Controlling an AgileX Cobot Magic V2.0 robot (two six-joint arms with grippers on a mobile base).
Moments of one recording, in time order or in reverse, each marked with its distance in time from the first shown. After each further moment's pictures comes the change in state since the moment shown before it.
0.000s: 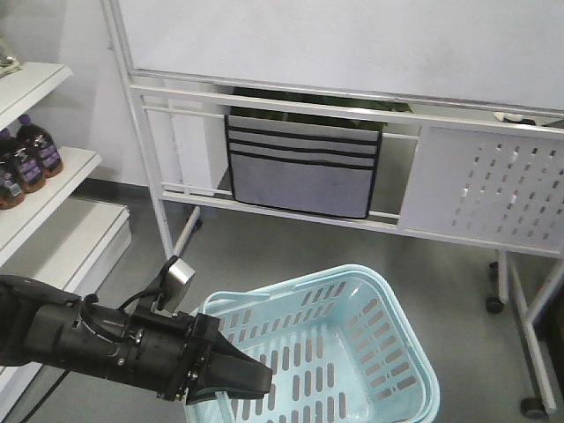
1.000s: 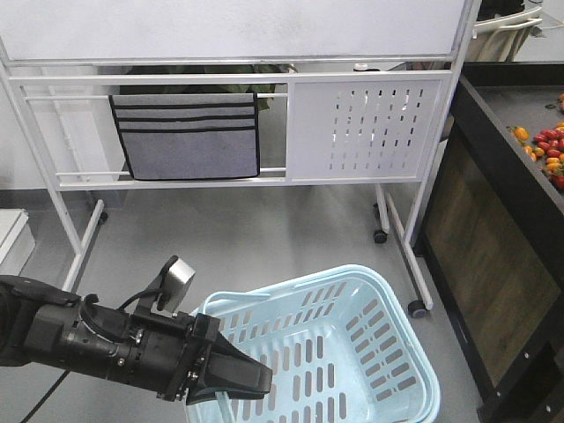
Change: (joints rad) left arm 0.000 0.000 0.000 0.000 -0.001 0.000; right arm 0.000 0.000 0.000 0.000 0.000 0.000
